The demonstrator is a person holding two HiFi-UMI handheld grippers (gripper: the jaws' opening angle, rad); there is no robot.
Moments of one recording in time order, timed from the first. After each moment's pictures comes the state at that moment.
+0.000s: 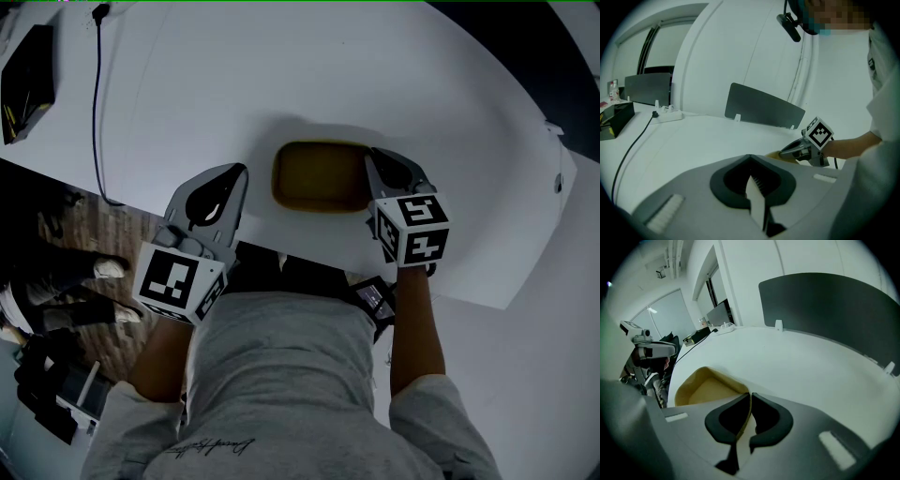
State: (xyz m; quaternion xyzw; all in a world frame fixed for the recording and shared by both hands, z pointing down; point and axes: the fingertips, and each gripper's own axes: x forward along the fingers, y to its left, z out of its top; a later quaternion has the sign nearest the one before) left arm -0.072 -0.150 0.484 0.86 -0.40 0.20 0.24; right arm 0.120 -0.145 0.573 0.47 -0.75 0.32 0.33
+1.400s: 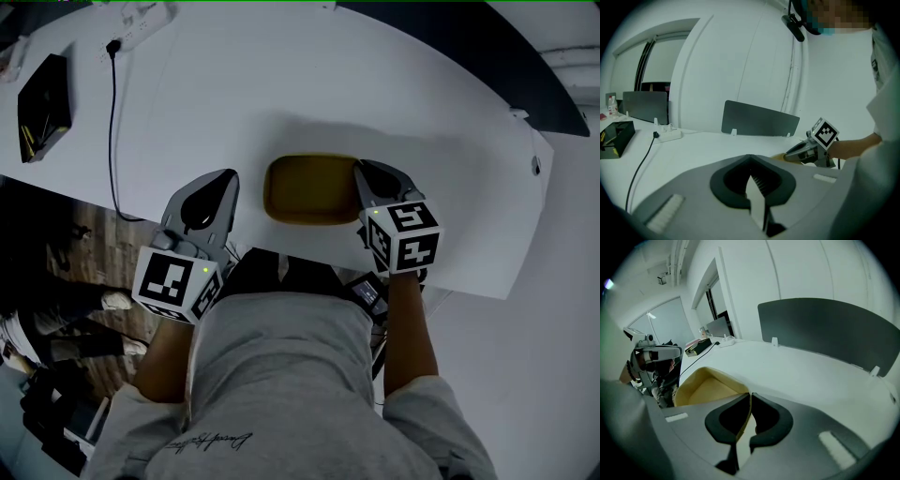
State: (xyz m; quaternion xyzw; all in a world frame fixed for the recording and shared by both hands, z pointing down) left arm -0.076 -0.148 0.422 0.88 -0.40 0.16 0.19; right arm 0.118 -0.130 0.504 0.51 -0.75 0.30 0.30
